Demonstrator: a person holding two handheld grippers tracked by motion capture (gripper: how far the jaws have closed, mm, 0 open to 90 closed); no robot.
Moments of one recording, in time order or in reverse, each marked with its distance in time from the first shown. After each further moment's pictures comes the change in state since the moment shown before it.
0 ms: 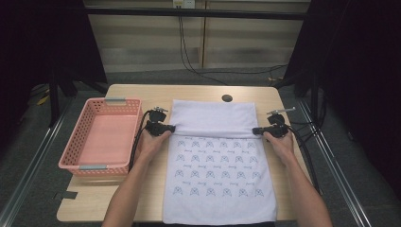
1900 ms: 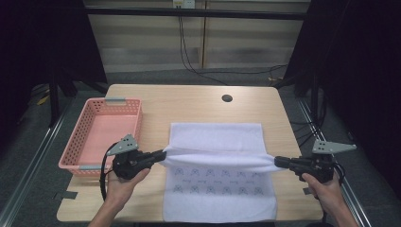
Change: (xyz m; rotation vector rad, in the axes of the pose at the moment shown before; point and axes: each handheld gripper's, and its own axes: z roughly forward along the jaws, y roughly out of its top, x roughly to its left) left arm -0.098 -0.087 -0.182 -0.351 -0.229 0.211; right arm 0.088 -0.083 -0.179 -0.259 0.310 -0.204
